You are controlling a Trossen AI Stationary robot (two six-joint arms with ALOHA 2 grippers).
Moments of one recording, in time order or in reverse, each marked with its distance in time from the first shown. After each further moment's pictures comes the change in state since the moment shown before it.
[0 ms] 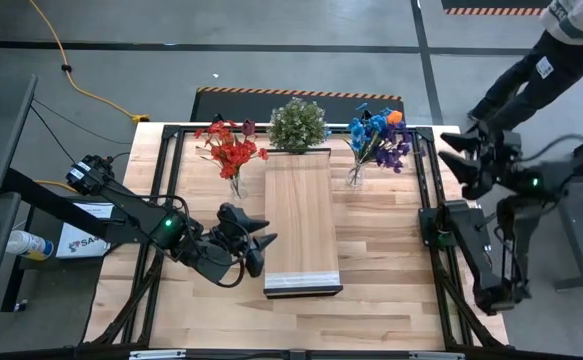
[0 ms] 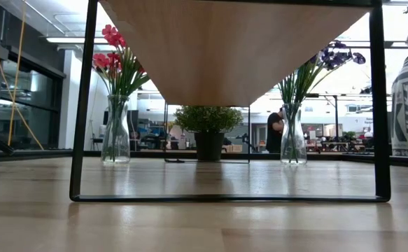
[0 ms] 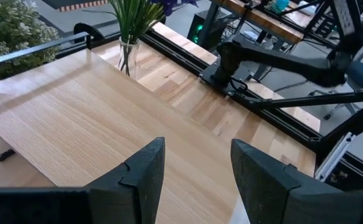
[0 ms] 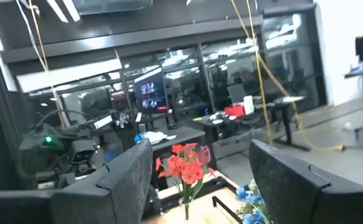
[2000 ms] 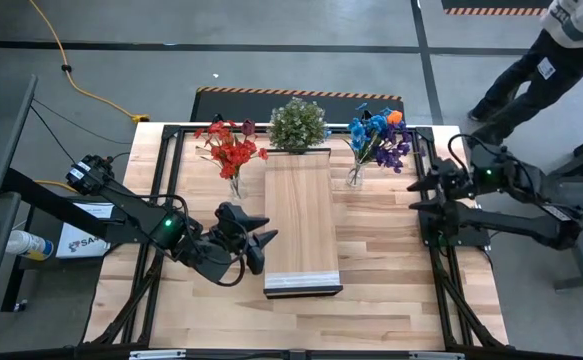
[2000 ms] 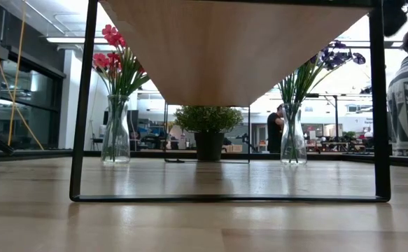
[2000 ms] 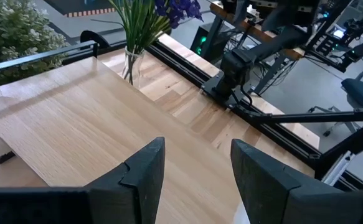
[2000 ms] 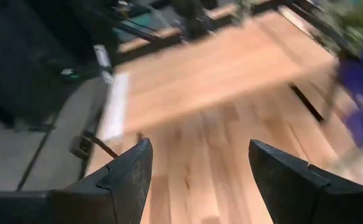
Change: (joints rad) left arm 0.000 0.000 0.000 0.025 -0.046 -0.027; right arm 1.127 0.145 -0.002 -0.812 0.681 -0.480
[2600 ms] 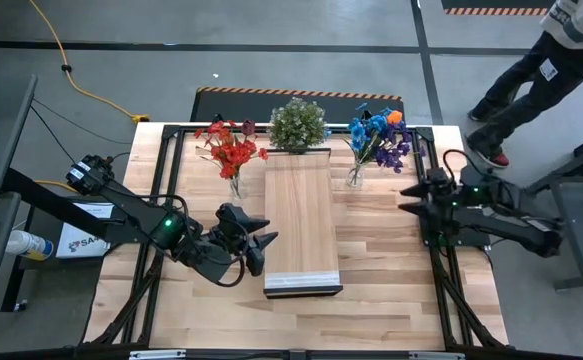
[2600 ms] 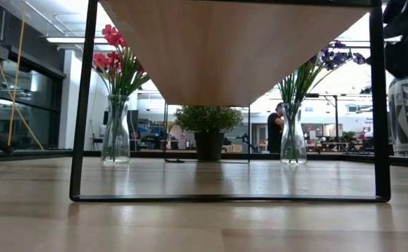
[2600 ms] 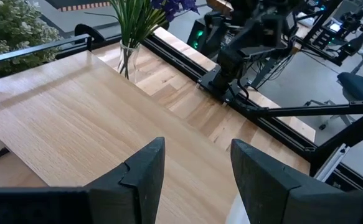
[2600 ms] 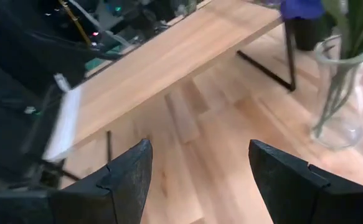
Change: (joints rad) left arm 0.000 0.000 0.000 -0.002 0.029 -0.001; right arm 0.015 -0.312 -0.349 0.108 0.167 0.218
